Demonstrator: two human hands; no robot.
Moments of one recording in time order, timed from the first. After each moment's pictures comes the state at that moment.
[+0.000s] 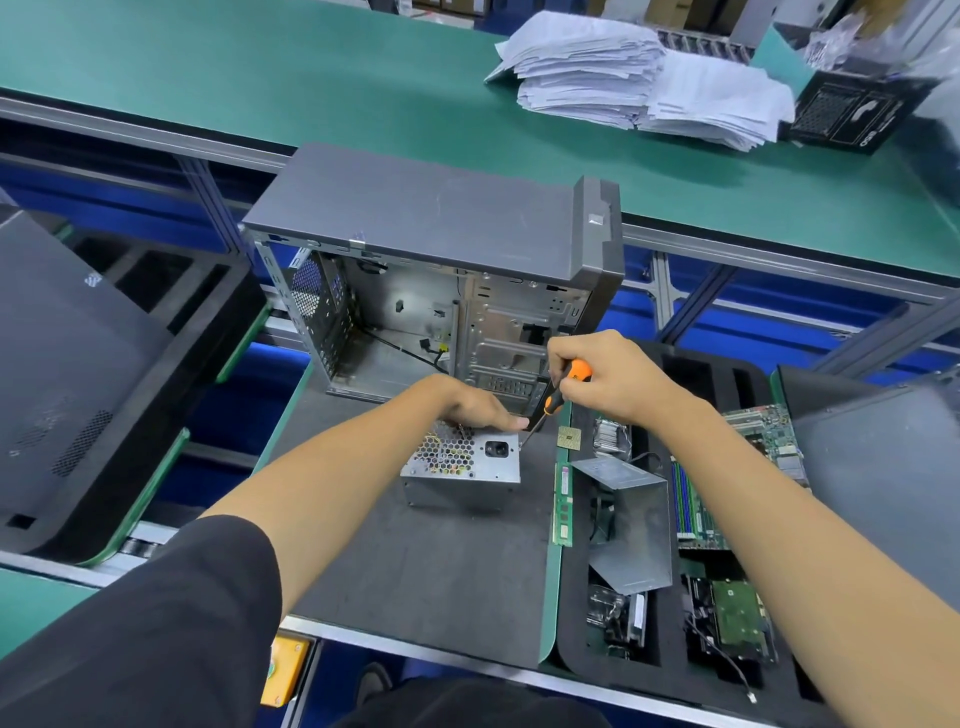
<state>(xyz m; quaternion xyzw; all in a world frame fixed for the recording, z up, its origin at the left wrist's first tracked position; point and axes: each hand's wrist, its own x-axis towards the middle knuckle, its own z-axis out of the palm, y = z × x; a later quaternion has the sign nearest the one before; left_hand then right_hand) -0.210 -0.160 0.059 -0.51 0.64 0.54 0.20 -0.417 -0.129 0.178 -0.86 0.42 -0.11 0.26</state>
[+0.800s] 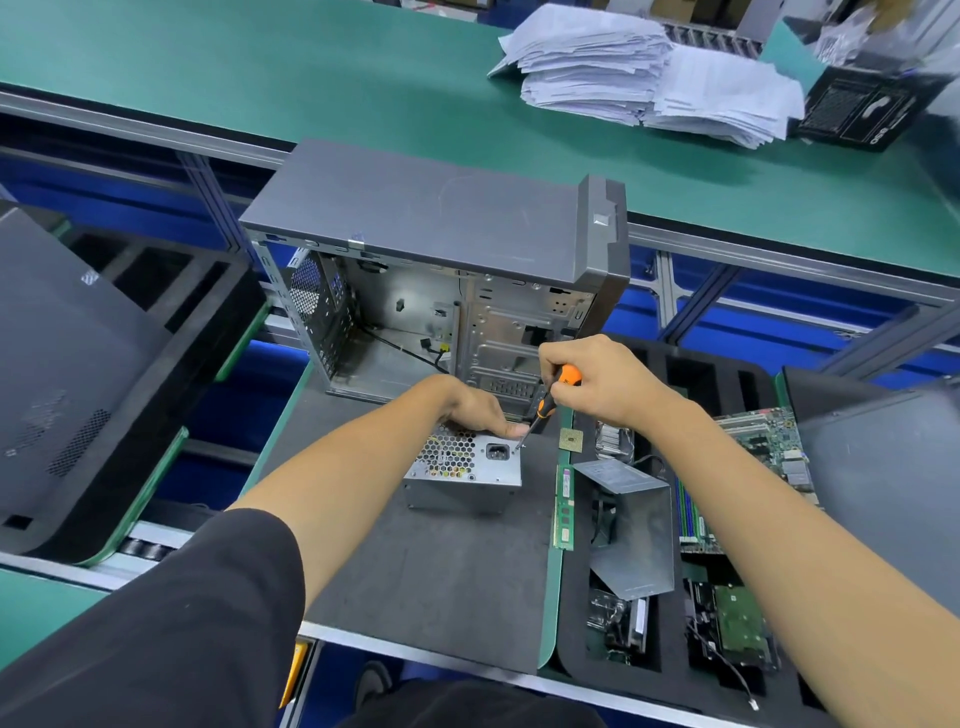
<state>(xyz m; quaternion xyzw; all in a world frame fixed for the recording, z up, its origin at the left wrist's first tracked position) -0.209 -0.172 0.046 -0.50 0.67 0.50 0.22 -0.411 -0.141 0.161 -0.88 0.42 -0.08 0.22</state>
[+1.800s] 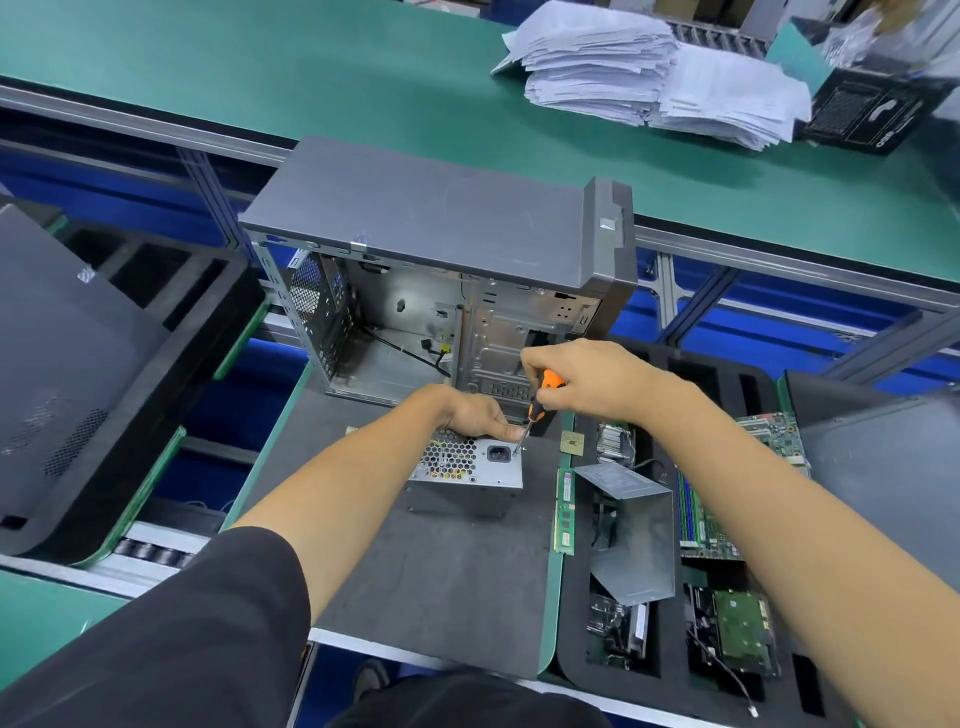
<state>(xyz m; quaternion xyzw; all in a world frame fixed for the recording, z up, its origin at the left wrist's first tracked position) -0.203 -0.173 0.024 -0.50 0.67 0.53 0.14 -0.395 -0.155 0.167 -0.90 0.39 0.06 0.18</state>
